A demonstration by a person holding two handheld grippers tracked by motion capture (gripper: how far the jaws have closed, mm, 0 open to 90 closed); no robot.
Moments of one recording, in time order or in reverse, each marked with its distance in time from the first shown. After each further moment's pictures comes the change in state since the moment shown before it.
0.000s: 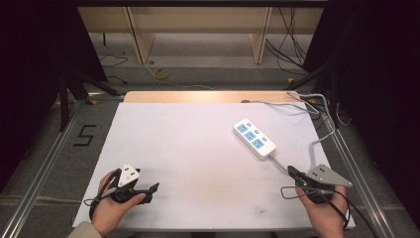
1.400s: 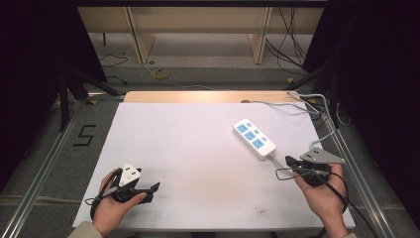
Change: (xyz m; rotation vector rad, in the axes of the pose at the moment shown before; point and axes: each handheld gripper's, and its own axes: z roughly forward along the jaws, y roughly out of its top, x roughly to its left) left arm -0.001 0.001 0.002 0.001 -0.008 0.005; right arm -0.008 0.040 0.013 0.116 0.008 -0.005
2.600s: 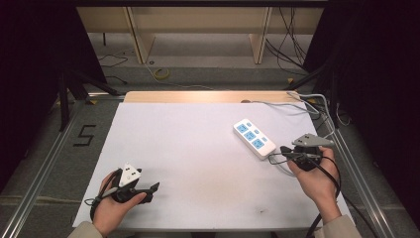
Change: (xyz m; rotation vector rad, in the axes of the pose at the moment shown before) left arm 0.000 -0.001 0.000 0.002 0.003 -0.002; right arm -0.008 0.029 0.023 0.060 0.010 -0.021
